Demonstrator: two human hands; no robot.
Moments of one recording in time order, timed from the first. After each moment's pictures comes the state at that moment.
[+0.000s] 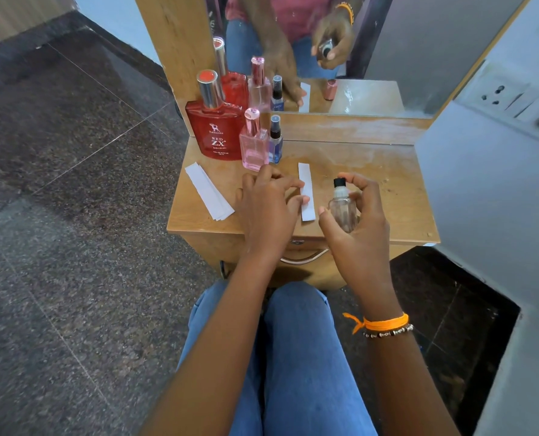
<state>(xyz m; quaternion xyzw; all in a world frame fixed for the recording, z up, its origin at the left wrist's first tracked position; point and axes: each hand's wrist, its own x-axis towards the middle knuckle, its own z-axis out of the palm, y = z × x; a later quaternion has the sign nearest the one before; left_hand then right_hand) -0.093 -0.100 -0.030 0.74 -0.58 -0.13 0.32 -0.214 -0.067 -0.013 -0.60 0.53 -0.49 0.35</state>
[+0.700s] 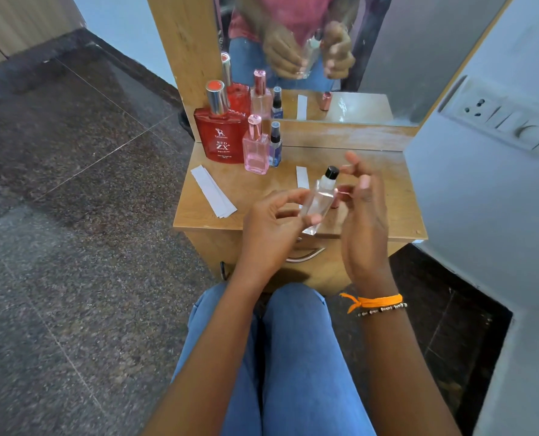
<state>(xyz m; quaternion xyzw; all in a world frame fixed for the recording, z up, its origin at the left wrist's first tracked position) -0.096 -0.047 0.000 0.57 -0.43 -0.47 0.52 -0.213 -0.073 -0.005 -0.52 0.45 -0.58 0.44</state>
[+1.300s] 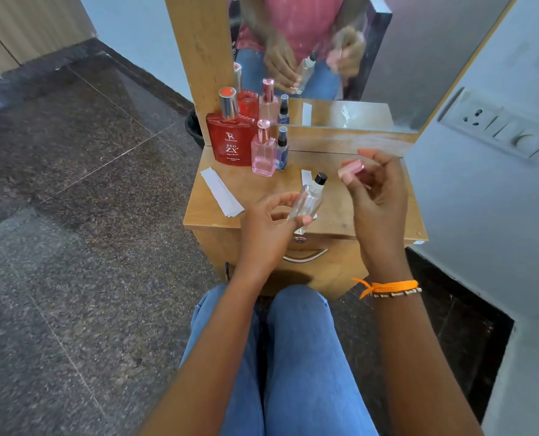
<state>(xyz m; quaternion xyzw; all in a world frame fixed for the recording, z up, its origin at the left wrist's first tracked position) -0.084 -0.043 -0.004 0.60 -0.45 -0.41 0.52 -0.220 -0.085 0.011 -0.56 0.48 -0.58 0.35</state>
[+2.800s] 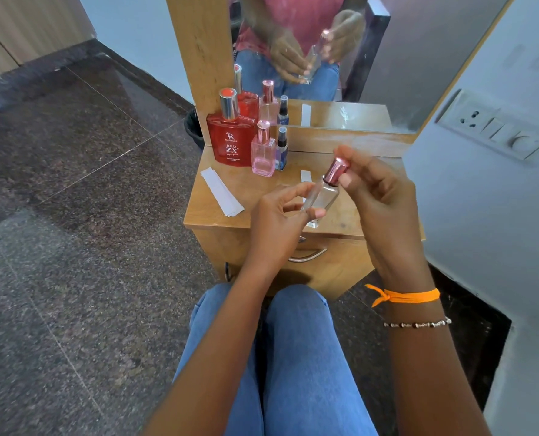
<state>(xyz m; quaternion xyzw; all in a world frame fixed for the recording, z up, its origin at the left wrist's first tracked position) -0.094 -0.045 0.009 0.56 -0.47 -0.42 0.54 -0.223 -0.068 0.042 -0.57 0.42 -0.54 0.45</state>
